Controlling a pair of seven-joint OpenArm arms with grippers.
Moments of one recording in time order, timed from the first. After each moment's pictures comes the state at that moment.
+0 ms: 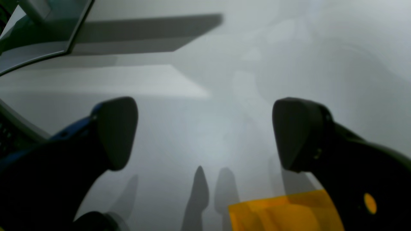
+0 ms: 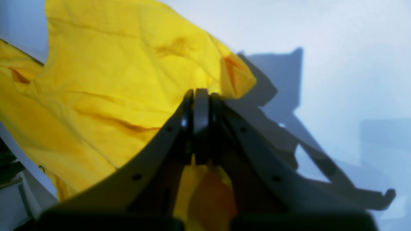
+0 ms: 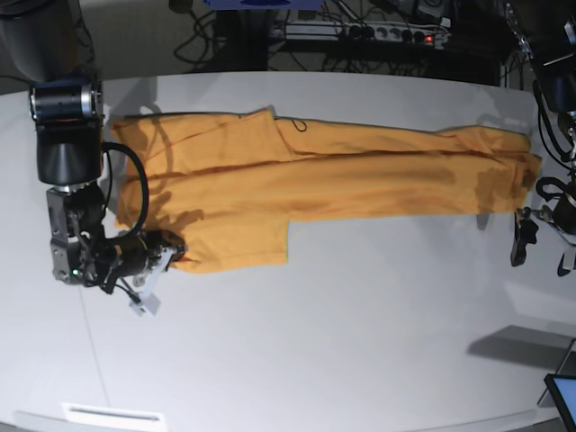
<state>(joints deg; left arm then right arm) -9.0 -40.9 -21.3 56.6 -11.5 -40.6 5.5 28.1 12.5 -3.5 54.0 37.1 25.1 -68.5</state>
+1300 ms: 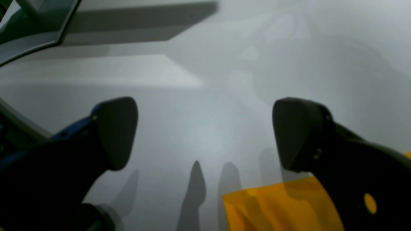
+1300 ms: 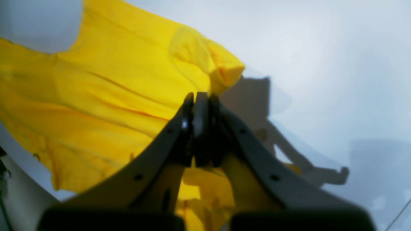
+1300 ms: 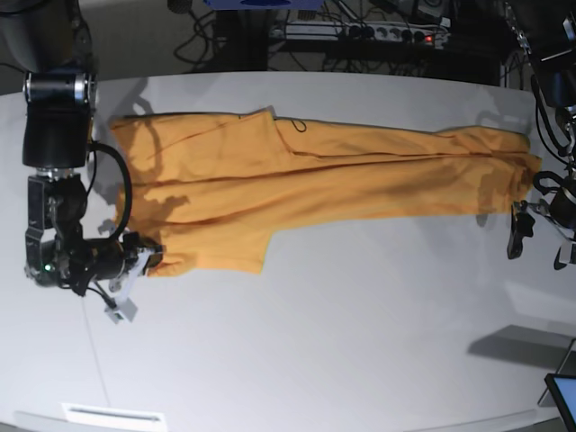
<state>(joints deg) -7.4 -40.6 -21.3 56.7 -11.4 -40.7 5.2 24.0 14.3 2.3 70.0 36.6 24.6 -77.6</state>
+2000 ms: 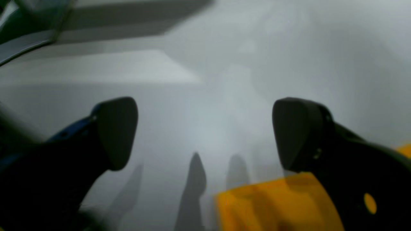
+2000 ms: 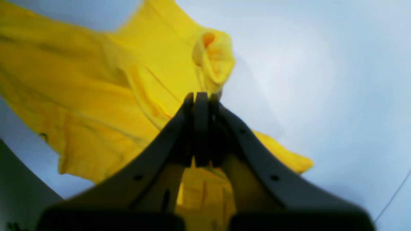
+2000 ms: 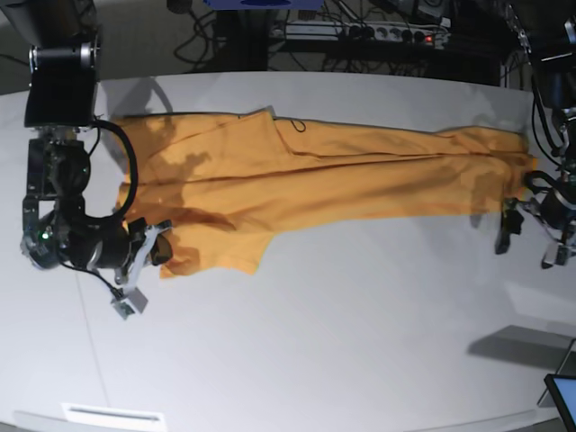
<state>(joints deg) -7.7 -41.0 -14.8 56.5 -11.3 -40.2 5.2 15.2 14.0 2.3 91.0 37.8 24.7 -79.1</state>
